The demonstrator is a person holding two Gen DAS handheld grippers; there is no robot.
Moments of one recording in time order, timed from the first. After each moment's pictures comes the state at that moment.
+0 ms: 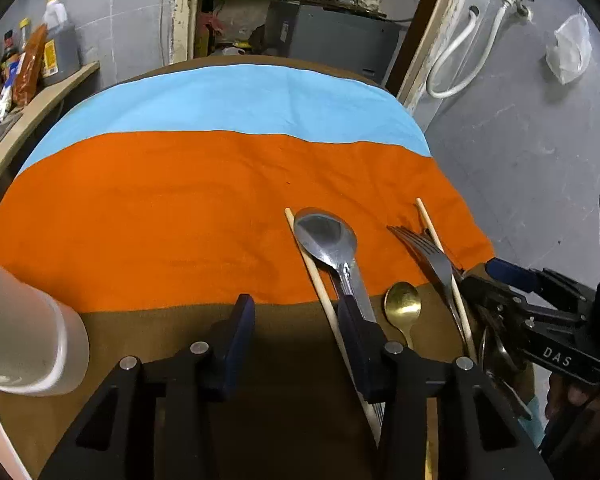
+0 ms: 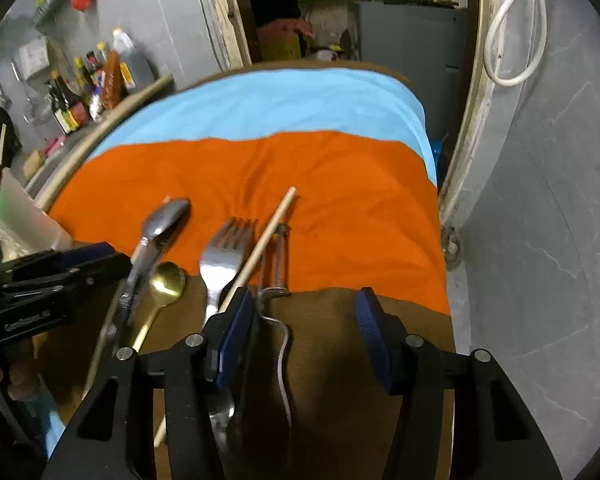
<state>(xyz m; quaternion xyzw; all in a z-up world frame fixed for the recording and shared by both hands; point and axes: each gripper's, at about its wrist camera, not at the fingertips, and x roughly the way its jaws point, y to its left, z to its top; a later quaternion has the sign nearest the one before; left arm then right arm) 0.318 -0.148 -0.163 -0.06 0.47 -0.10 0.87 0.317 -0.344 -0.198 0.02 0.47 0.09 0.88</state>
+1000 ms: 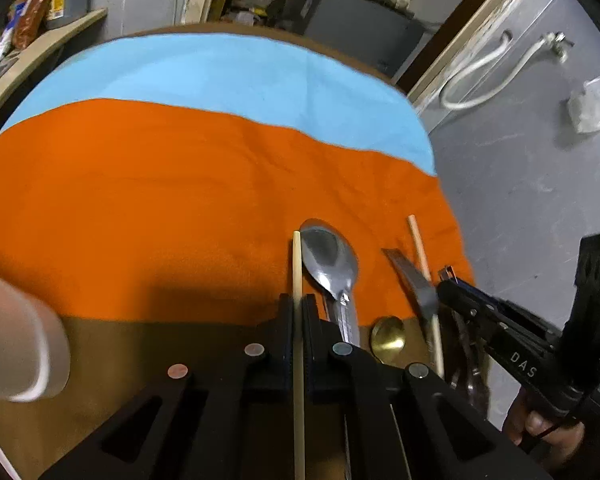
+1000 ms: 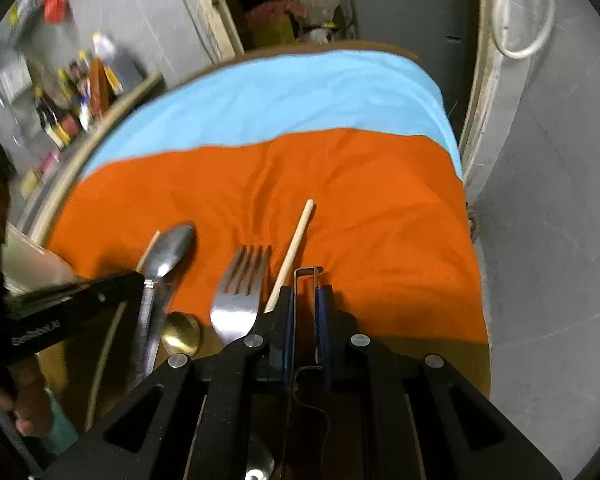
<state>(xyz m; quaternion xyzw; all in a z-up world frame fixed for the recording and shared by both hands) 0.336 -0.122 -0.159 -0.16 0.51 -0.11 0.84 0.331 -0.343 -0.187 0.10 0.48 0.10 0.86</state>
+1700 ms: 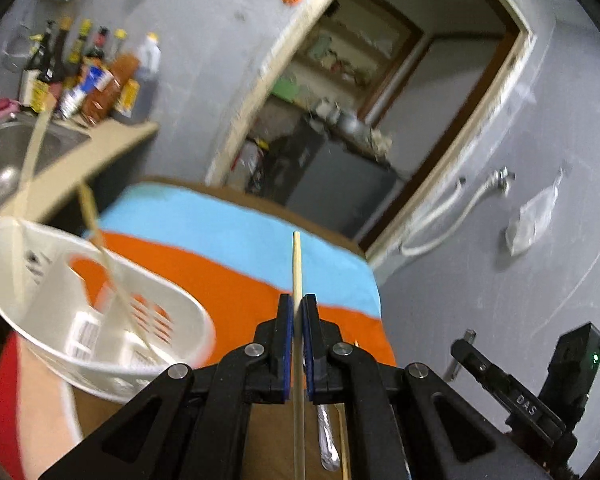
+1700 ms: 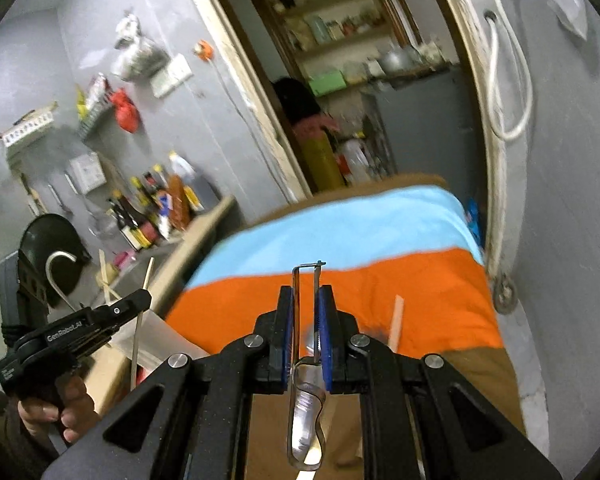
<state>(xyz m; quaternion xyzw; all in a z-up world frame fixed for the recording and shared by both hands) 0.252 -0.016 -0.029 -0.25 0.28 -0.08 0.92 0.254 -0.304 -0.058 0.17 0.28 0.14 0.93</state>
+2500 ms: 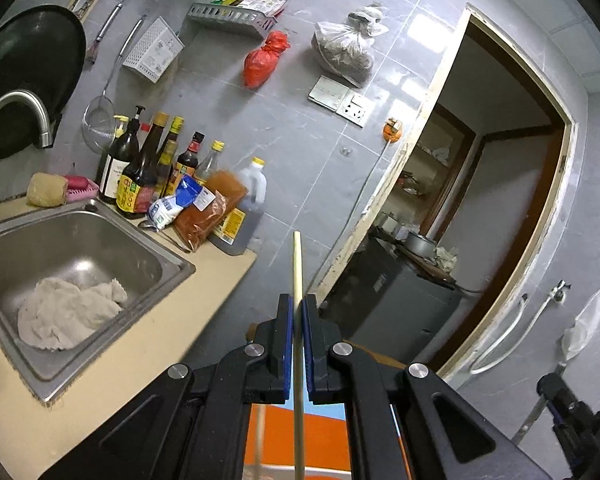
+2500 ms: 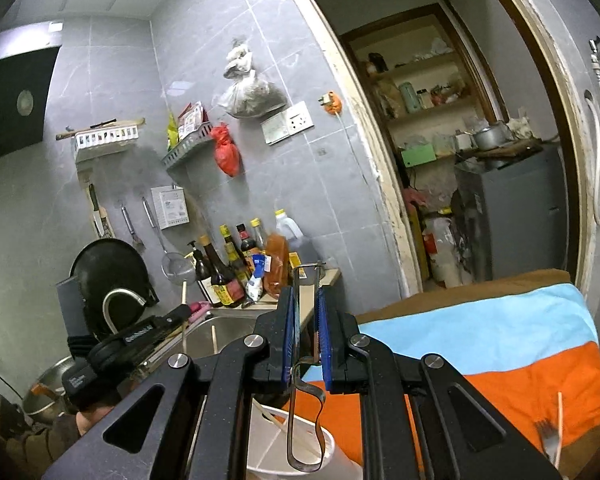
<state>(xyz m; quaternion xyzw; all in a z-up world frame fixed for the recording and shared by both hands) 0.271 0.154 -0.010 -0.25 0.12 0.06 0.96 0.264 -0.123 0.013 0.15 0.14 0.24 0.95</state>
